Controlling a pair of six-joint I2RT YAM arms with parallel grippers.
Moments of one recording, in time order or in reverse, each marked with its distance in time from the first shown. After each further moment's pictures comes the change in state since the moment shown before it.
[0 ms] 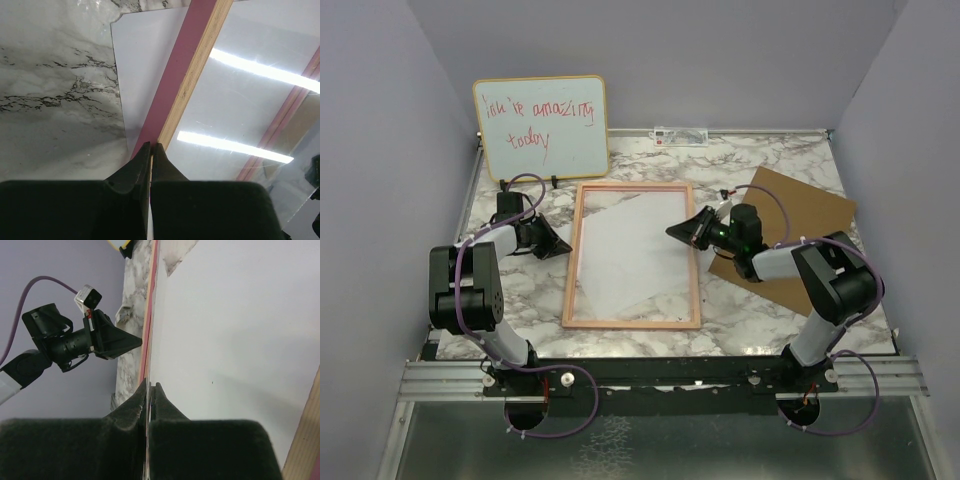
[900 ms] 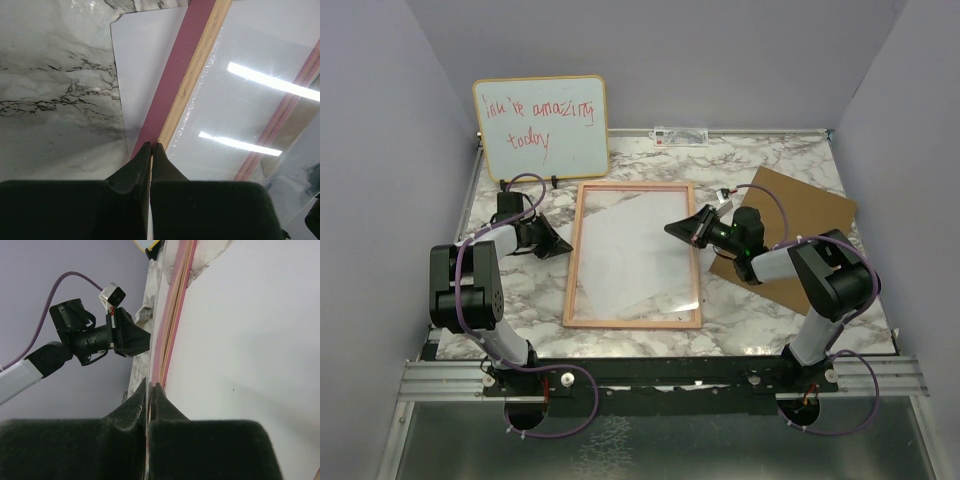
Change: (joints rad) left arm 0.000 0.011 0.000 0.016 0.016 -0.003; right arm 0.000 0.039 -0.023 0.181 -0.042 0.053
